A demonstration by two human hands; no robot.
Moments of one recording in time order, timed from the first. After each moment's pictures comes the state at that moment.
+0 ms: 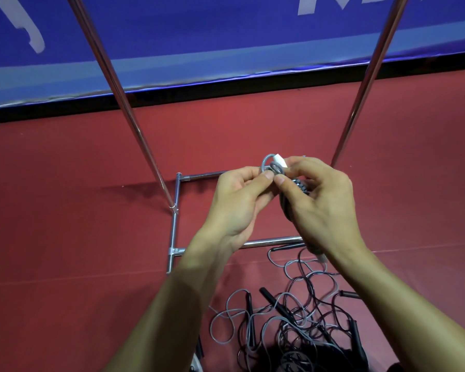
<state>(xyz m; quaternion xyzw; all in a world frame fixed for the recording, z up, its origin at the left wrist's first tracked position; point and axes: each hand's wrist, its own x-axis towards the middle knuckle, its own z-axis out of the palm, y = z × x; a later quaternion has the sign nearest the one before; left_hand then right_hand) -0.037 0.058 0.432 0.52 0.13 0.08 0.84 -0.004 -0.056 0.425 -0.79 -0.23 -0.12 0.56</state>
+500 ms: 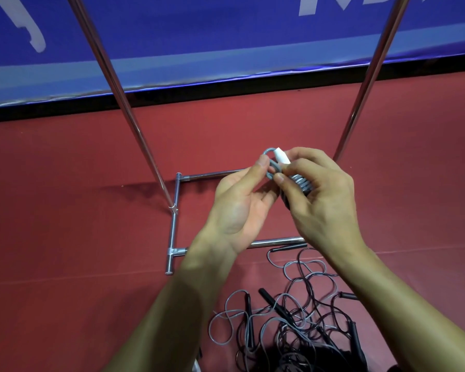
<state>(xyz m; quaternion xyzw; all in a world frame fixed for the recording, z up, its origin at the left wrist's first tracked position) -0.039 0.051 0.438 0.36 0.09 0.06 0.93 -0.001 -0.059 0.427 -0.78 -0.29 -0.19 0.52</state>
